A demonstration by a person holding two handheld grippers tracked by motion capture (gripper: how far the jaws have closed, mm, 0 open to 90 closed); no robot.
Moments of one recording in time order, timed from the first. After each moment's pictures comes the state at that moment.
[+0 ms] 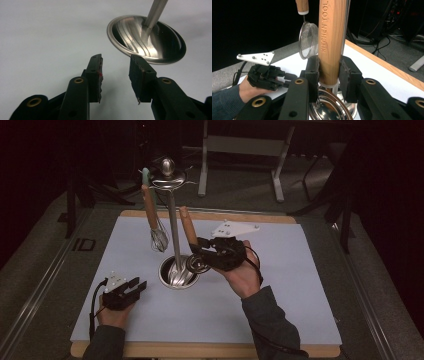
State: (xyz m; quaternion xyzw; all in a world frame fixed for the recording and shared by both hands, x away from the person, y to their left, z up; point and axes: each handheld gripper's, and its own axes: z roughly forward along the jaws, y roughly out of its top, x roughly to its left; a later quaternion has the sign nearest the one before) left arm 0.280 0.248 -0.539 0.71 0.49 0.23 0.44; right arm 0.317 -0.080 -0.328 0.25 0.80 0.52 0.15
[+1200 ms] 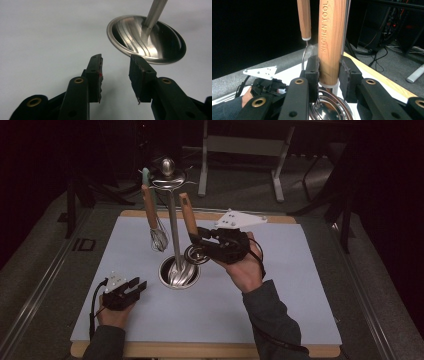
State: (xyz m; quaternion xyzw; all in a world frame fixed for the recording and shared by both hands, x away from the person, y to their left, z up) left arm 0.279 0.248 -0.539 0.71 0.49 0.23 0.44; right arm 0.314 -0.081 -0.299 0.24 0.79 0.55 0.16
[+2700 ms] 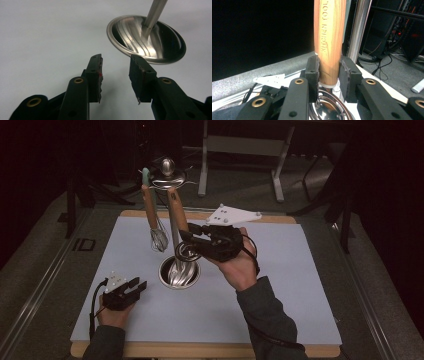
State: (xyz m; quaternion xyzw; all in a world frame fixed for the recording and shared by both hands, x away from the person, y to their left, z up) left arm 0.279 0.248 -0.539 0.71 0.49 0.23 0.44; right arm 0.307 -0.065 -0.283 0.22 0.78 0.56 0.16
